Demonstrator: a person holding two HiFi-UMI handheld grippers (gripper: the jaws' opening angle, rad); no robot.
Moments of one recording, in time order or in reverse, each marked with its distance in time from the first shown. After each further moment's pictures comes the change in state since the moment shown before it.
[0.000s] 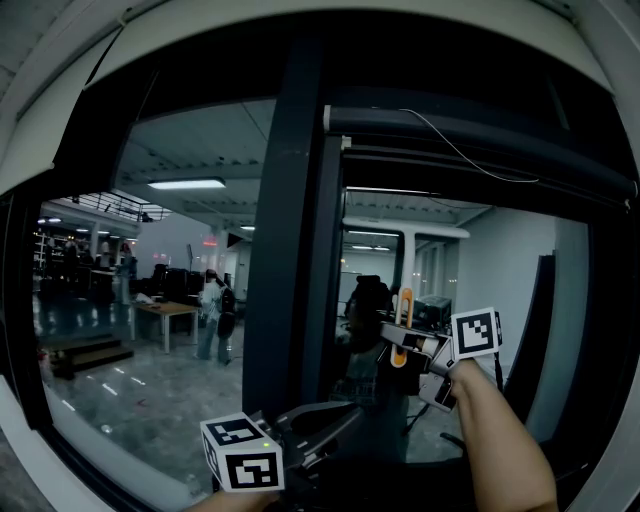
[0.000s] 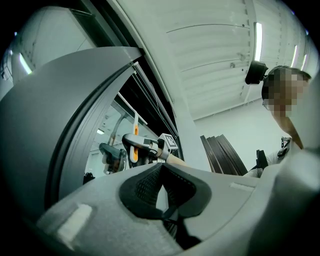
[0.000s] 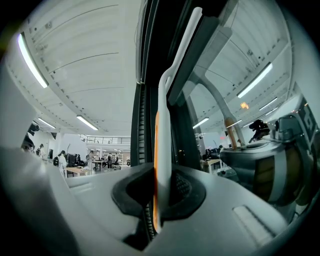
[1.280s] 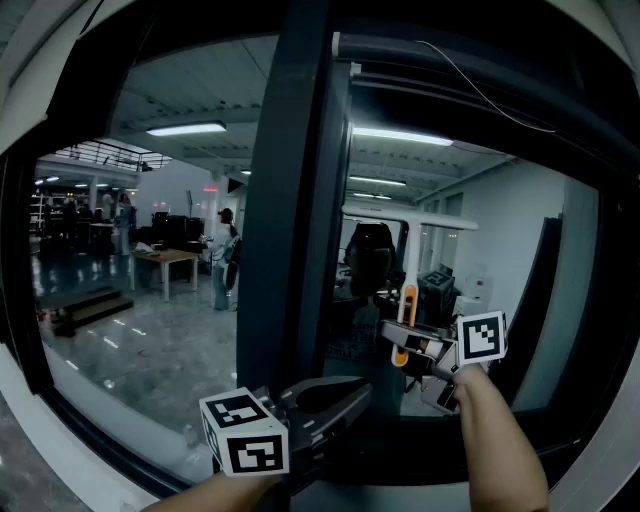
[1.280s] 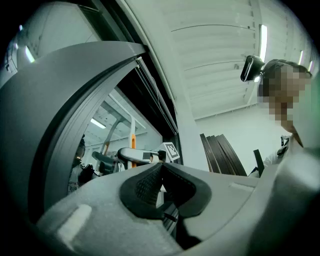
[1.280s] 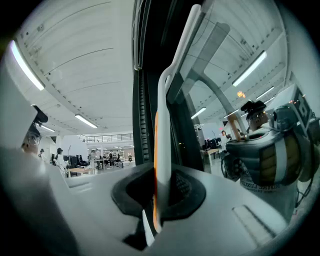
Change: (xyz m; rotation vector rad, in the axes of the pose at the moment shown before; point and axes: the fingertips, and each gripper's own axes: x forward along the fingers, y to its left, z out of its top) left arm -0.007 -0.020 -0.042 -0.059 0.014 0.008; right arm -0.020 0.010 -0.096 0.067 0.073 0.013
